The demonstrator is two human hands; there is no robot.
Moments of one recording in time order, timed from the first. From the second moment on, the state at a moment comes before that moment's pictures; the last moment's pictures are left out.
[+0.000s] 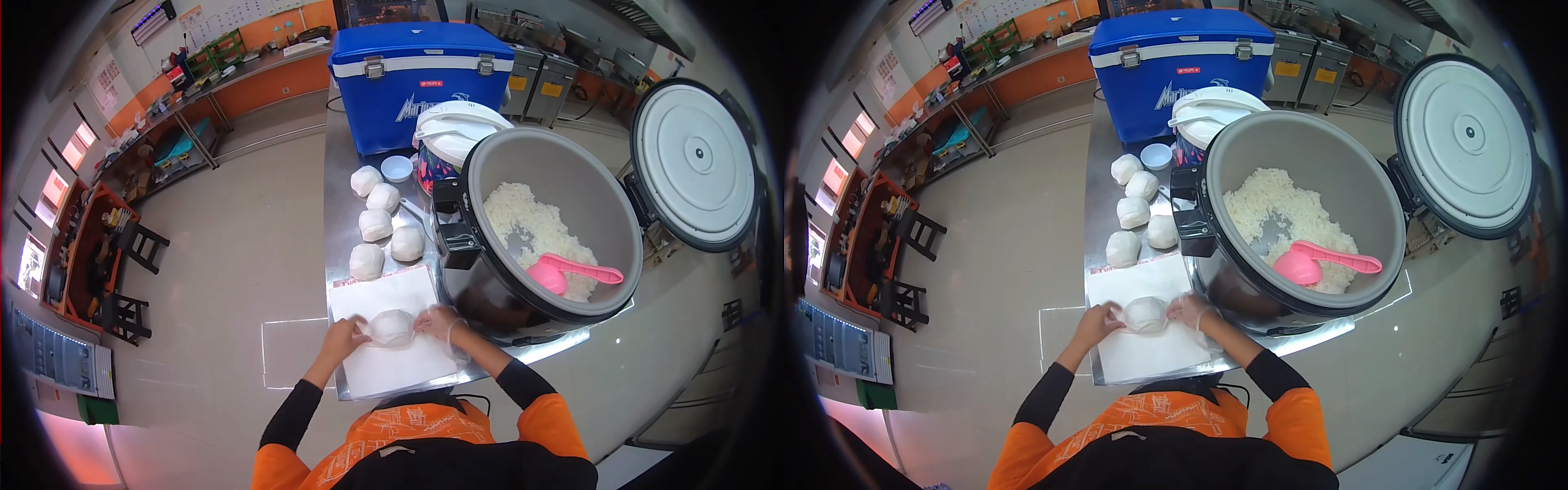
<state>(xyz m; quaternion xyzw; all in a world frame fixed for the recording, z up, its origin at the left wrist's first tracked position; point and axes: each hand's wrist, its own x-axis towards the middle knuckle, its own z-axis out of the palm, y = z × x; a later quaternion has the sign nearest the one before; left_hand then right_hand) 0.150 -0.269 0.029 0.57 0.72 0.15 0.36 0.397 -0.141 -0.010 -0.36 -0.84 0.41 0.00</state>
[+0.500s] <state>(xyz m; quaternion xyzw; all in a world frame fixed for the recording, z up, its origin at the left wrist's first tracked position) 0.140 -0.271 -0.017 0.21 0.42 0.45 0.76 0.409 -0.166 0.015 -0.27 -0.50 0.80 0.17</state>
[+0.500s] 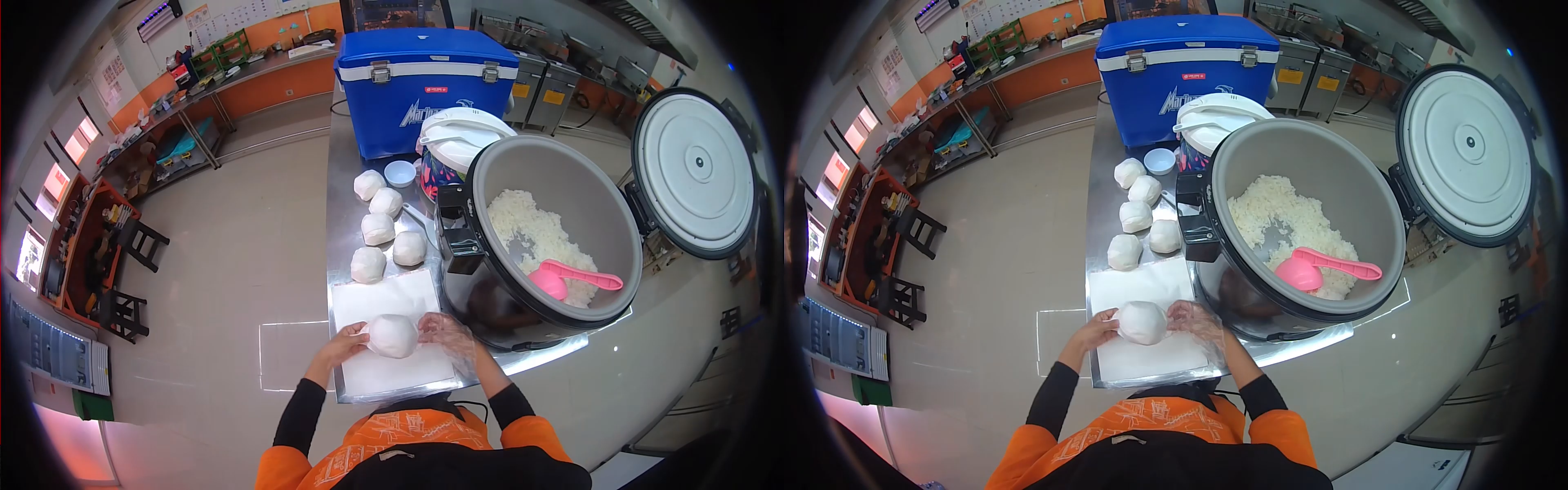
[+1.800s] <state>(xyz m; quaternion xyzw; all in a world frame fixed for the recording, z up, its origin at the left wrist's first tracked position) 0.239 -0.353 0.052 0.14 0.56 0.67 0.47 0.345 -0.290 0.096 -0.31 -0.49 0.73 0.37</state>
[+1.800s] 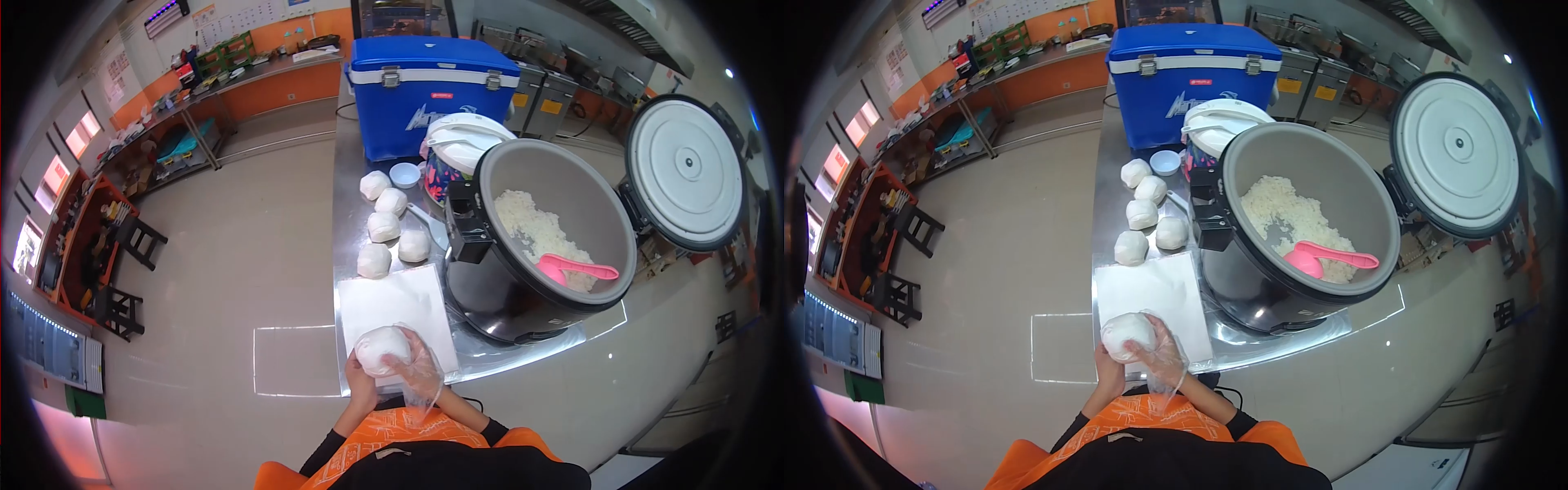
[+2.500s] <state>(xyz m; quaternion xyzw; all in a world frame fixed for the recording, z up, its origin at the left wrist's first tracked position) 0.210 -0.364 0.062 0.11 0.33 0.63 0.70 0.559 -0.055 0.302 -0.55 -0.73 0.09 -0.40</state>
